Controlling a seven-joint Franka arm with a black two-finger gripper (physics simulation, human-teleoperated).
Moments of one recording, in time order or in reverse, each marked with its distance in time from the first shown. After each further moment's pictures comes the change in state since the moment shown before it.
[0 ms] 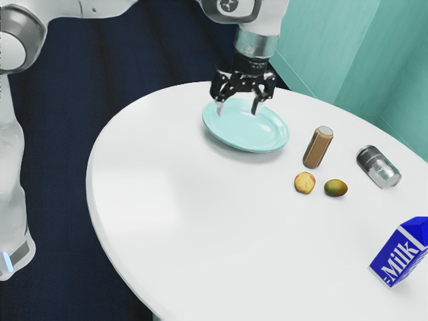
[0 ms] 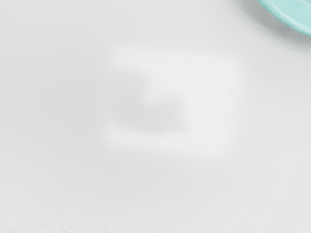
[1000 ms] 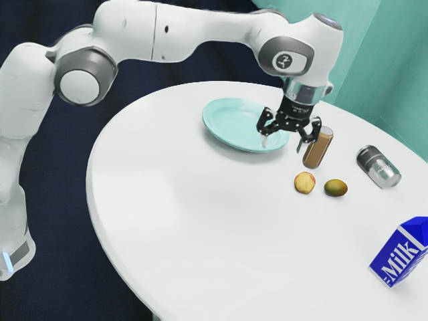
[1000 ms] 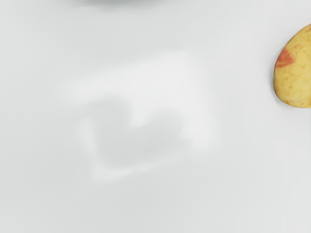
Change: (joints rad) arm -0.044 0.433 -0.019 0.356 0.089 0.095 0.375
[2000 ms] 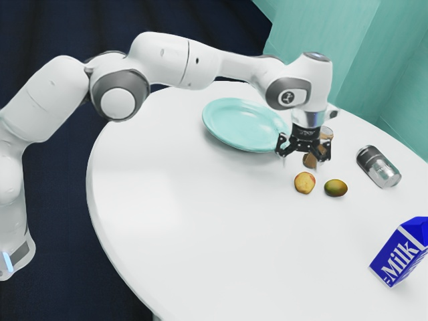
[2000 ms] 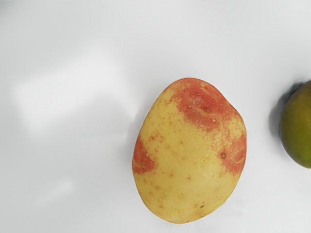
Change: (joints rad) arm 0.192 0.273 -0.143 0.099 -0.014 0.338 0.316
